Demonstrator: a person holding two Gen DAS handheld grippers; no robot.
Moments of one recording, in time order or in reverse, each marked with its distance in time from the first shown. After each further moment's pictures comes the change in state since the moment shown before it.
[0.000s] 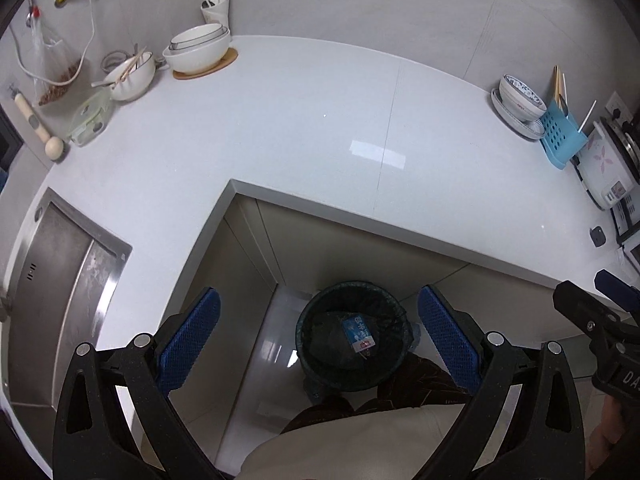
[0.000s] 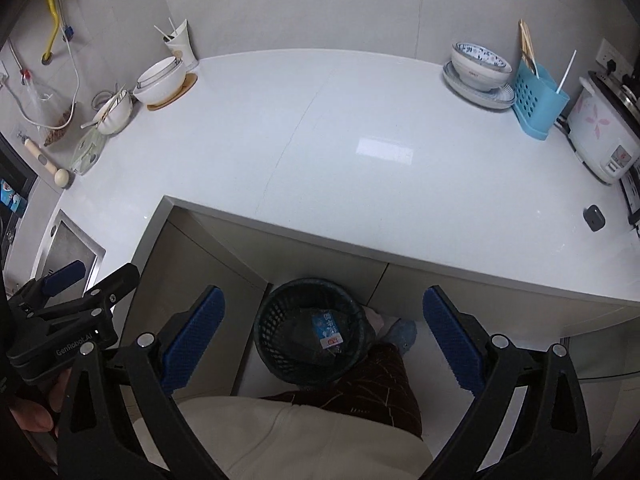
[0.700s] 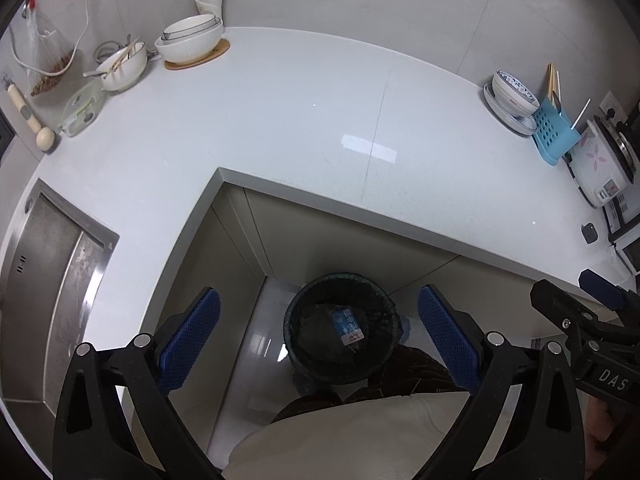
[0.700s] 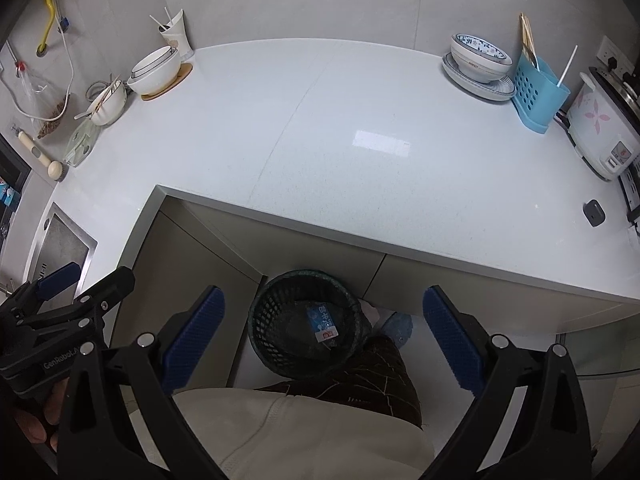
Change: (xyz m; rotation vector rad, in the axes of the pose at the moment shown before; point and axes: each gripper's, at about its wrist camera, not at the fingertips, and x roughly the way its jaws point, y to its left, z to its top) left arm 0.005 -0.005 -0.011 -0.013 0.023 -0.037; right arm 0.015 0.006 -0.010 -0.010 0.026 -0.011
